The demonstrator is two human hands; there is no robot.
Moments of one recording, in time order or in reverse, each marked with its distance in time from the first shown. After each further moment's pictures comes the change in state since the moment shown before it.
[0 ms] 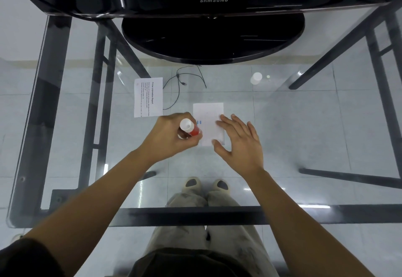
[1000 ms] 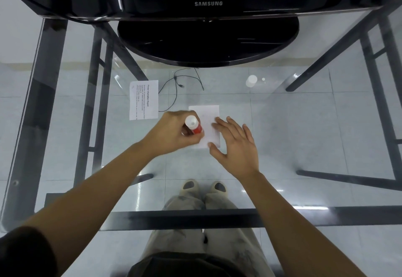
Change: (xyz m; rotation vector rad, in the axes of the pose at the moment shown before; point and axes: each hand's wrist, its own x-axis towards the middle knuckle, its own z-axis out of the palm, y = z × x) left_hand 0.021 0.005 0.003 0.001 -0.096 0.089; right_hand -0.001 -0.001 -0.001 0.005 0.021 -0.019
